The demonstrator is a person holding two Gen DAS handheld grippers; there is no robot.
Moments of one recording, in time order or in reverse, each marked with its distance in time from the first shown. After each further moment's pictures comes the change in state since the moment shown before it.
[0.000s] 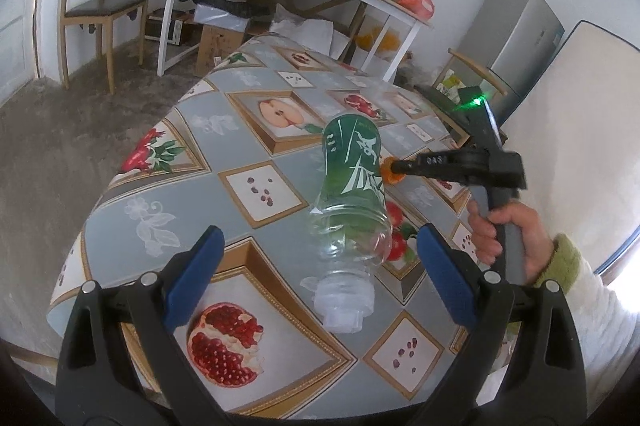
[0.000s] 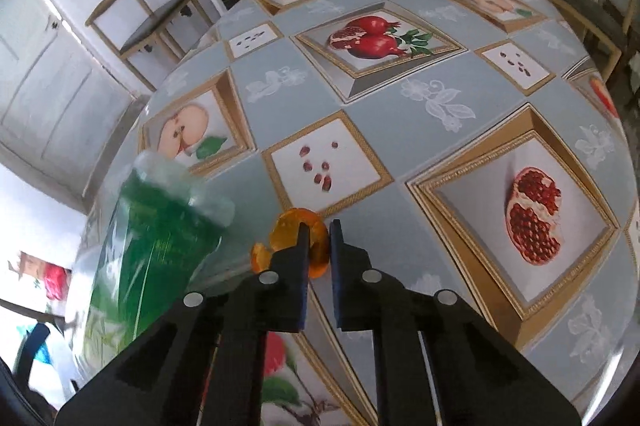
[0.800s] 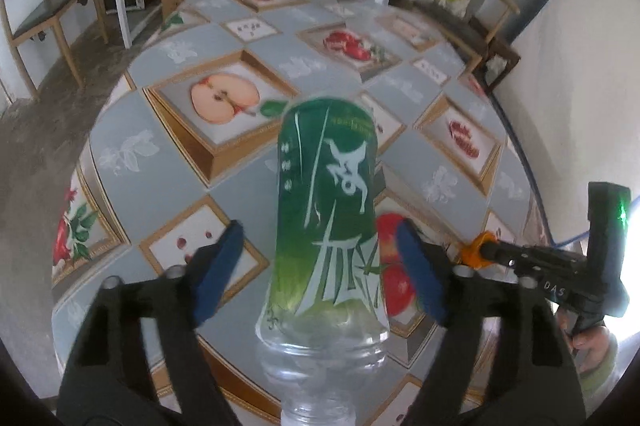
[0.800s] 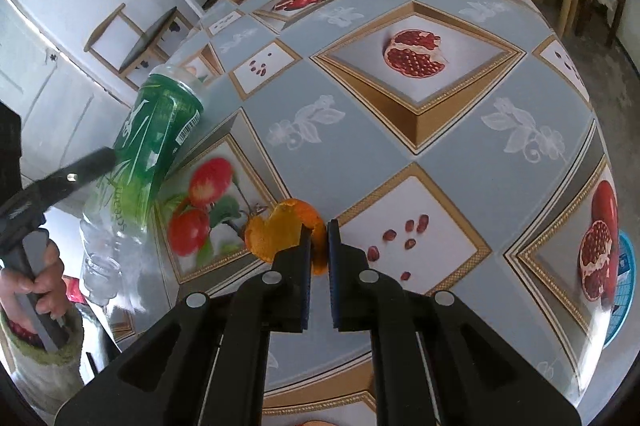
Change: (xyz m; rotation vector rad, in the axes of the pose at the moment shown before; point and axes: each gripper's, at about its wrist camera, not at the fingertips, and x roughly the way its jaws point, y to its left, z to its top) left arm 0.119 -0.039 0.063 0.138 0.333 0.036; right arm -0.061 -0.059 -0.105 0.167 -0.004 0.059
